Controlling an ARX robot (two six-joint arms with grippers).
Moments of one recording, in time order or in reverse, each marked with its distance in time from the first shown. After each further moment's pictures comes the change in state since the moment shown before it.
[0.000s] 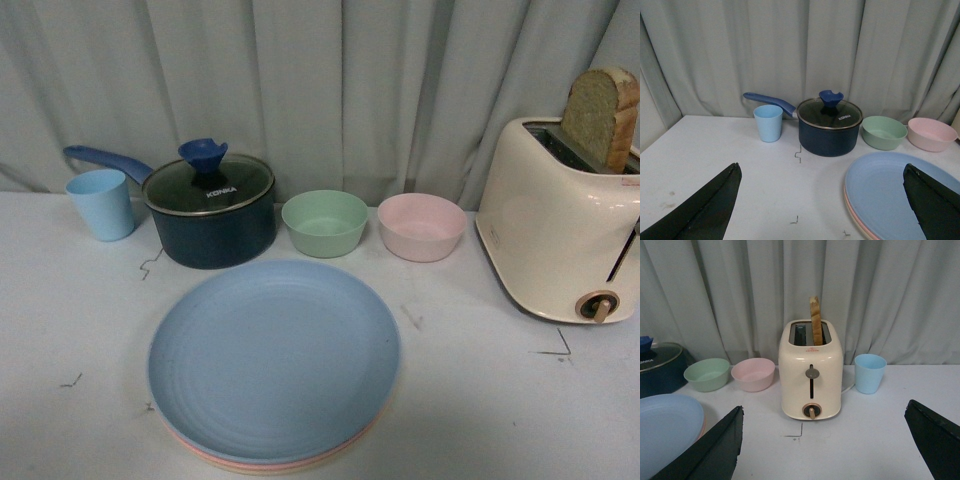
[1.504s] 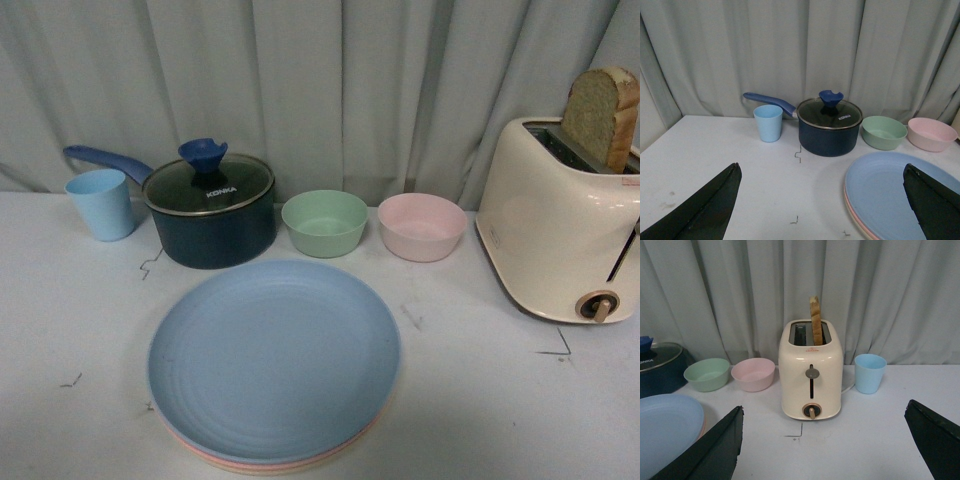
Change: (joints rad) left arm 0.000 0.000 0.000 0.000 0.000 0.000; right arm 0.000 0.000 0.000 0.000 0.000 0.000
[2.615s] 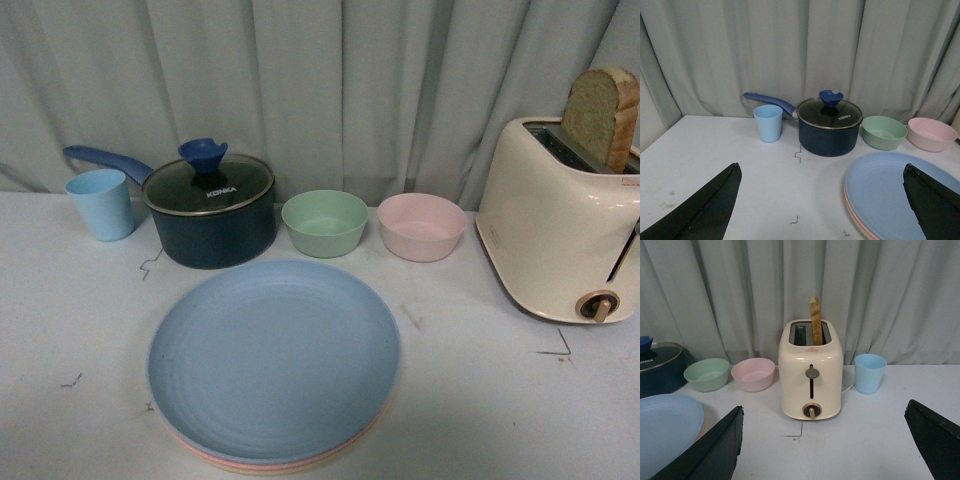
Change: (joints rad) left arm 0.000 0.000 0.000 0.000 0.000 0.000; right arm 0.000 0.000 0.000 0.000 0.000 0.000
